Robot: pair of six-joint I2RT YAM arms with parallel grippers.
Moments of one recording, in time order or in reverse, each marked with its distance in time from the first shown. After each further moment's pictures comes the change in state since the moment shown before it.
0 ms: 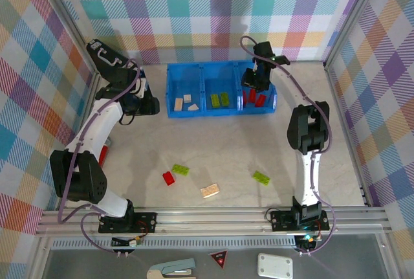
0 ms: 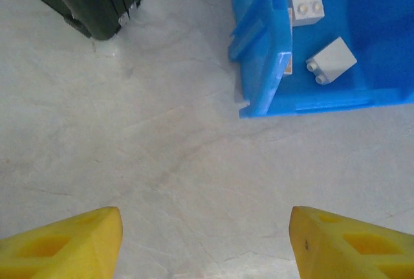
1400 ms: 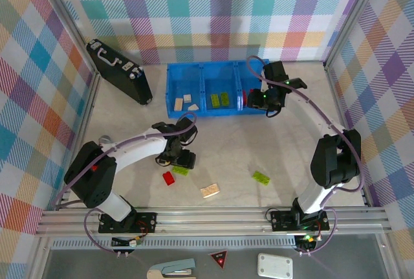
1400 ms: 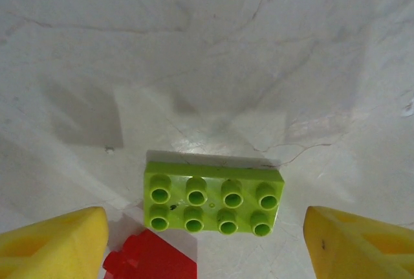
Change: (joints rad) left arm -0.597 0.034 -0.373 -0.016 -0.113 -0.346; right arm 0.024 -0.459 -0.545 0.097 -0.020 -0.077
